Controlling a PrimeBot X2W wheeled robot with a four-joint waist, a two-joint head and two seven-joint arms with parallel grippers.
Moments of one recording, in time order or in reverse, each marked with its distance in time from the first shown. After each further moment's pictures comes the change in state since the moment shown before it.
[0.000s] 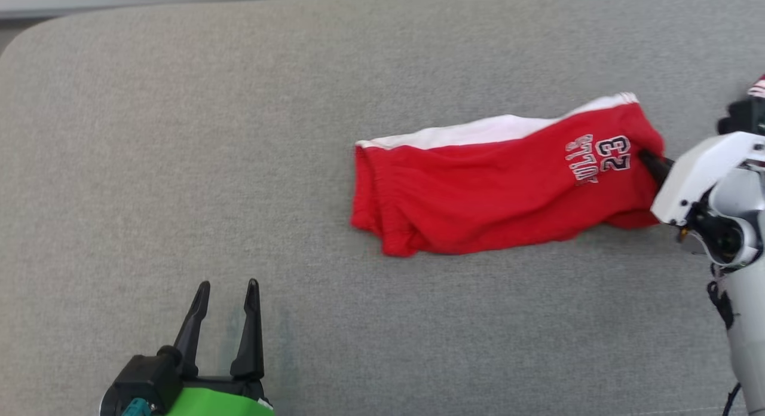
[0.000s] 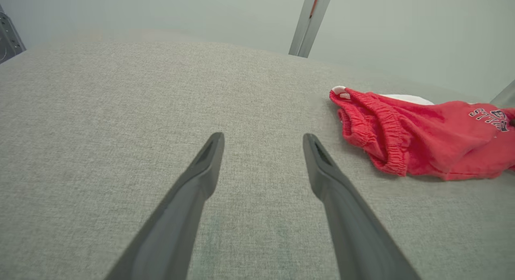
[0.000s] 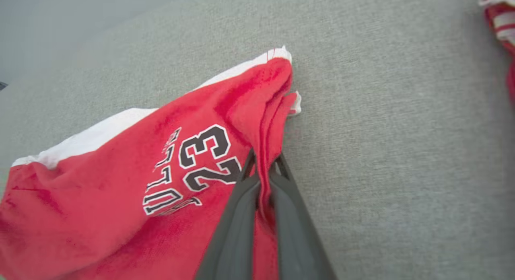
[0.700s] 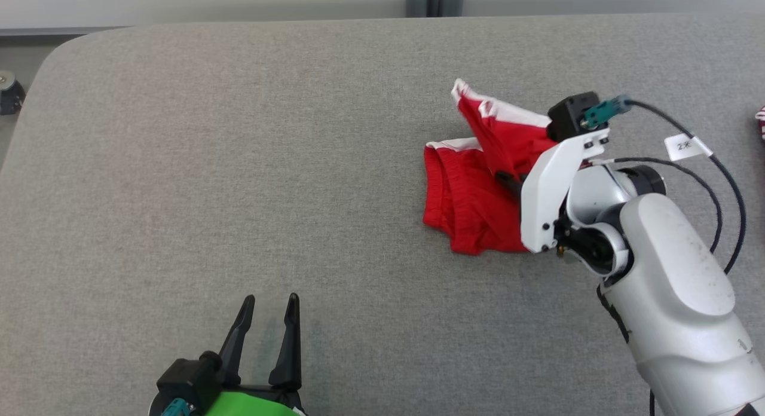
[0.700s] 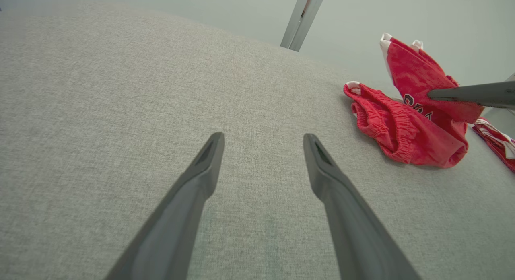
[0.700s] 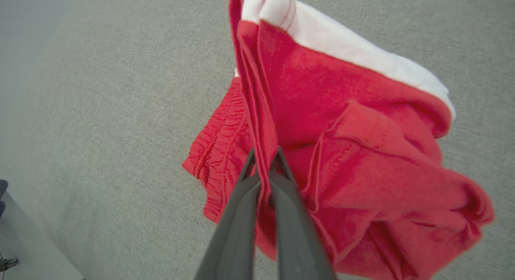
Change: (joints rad) left arm 0.002 -0.135 0.022 0.117 0.038 -0.114 0.000; right arm -0.040 0.107 0.336 -0.156 -0.042 -0.001 0.161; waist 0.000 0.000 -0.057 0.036
